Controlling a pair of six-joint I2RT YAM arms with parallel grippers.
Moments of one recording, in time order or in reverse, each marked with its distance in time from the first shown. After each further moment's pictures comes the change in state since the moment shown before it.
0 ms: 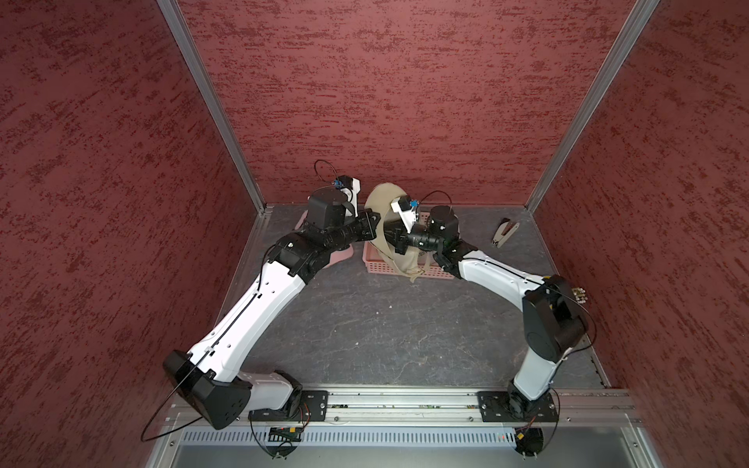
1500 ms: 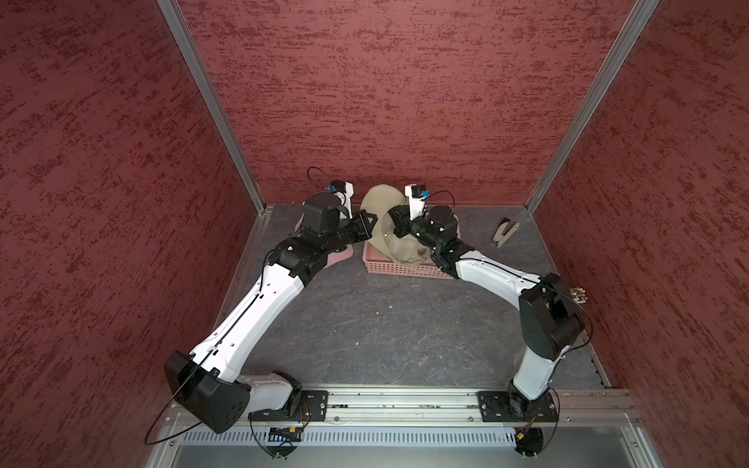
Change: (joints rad) left arm 0.054 -0.039 -0.117 0.117 0.088 -0.081; right arm -0.001 -0.023 -0.017 0.083 0.544 0.059
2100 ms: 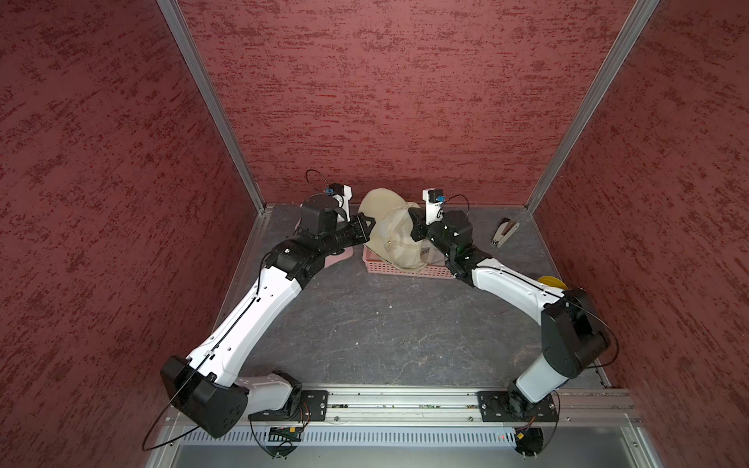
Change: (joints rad) left arm 0.020 -0.017 -0.004 -0.043 0.000 0.012; right arm -0.019 -0.160 -0.120 -0.187 0.058 -0.165
